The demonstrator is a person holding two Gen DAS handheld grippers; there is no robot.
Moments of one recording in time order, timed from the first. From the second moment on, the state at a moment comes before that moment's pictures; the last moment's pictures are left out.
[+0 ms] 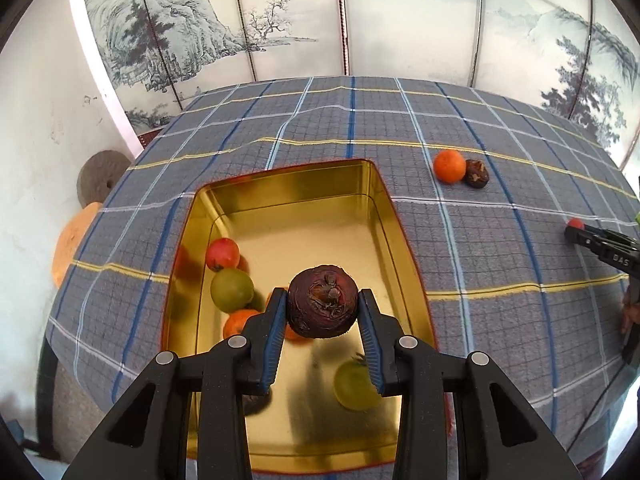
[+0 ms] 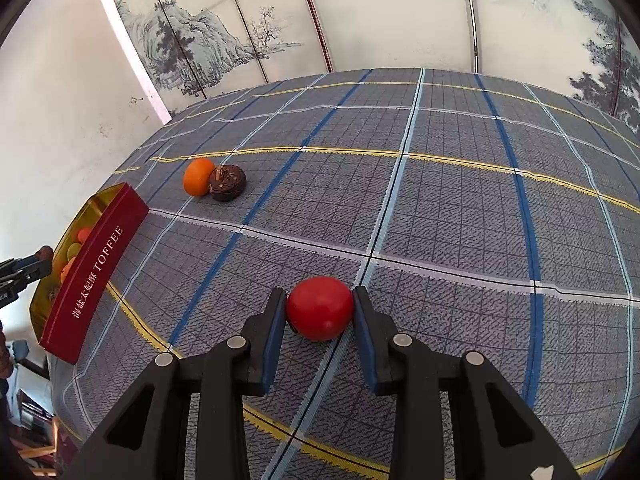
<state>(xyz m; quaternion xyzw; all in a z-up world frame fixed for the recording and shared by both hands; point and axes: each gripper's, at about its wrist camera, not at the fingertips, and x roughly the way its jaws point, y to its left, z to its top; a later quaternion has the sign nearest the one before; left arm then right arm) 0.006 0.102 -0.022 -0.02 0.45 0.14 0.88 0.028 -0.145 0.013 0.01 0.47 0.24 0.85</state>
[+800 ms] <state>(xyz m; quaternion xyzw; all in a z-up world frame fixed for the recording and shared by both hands) 0.069 0.127 -0.042 0.01 0.49 0.15 0.86 0.029 -0.146 0.013 0.01 0.47 0.24 0.85</state>
